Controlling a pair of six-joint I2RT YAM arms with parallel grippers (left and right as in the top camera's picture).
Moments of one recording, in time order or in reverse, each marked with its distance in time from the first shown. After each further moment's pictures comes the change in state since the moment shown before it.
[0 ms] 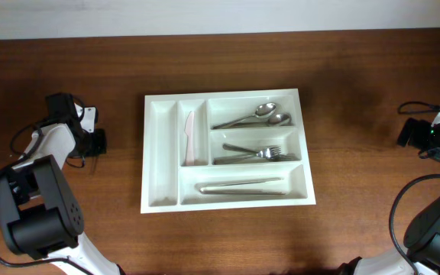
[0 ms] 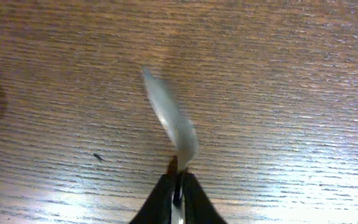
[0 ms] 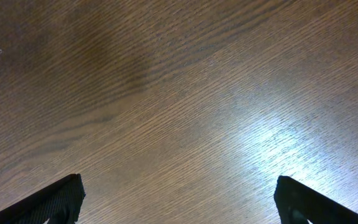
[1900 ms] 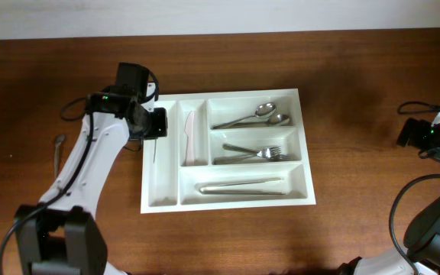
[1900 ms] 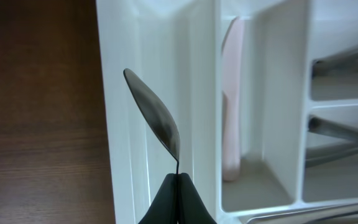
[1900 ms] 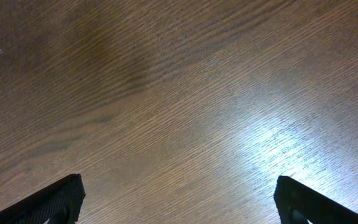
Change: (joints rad) left arm -0.460 -0.235 0.185 -0.377 0.040 -0.401; right arm 0.000 0.000 0.000 0.000 0.000 0.000
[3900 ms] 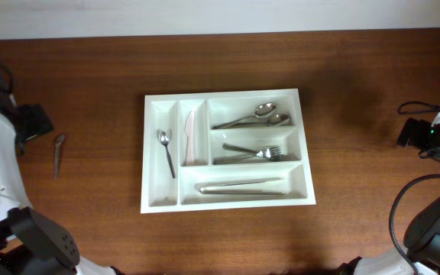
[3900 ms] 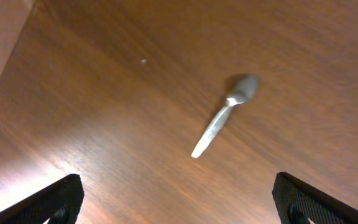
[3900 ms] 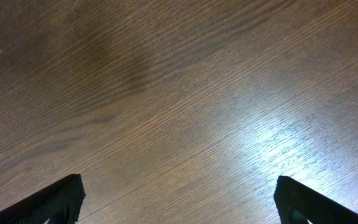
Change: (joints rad) left arm 0.631 0.034 0.237 -0.145 -0.310 0.135; right arm 0.000 0.000 0.000 0.000 0.000 -0.001
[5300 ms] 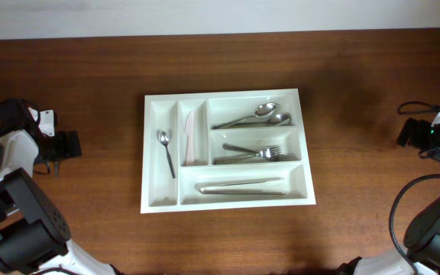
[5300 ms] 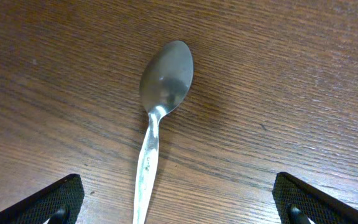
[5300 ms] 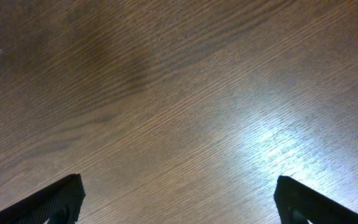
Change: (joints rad) left arm 0.031 0.160 -0.353 0.449 0.261 0.330; right arm 0.000 0.000 0.000 0.000 0.000 0.000
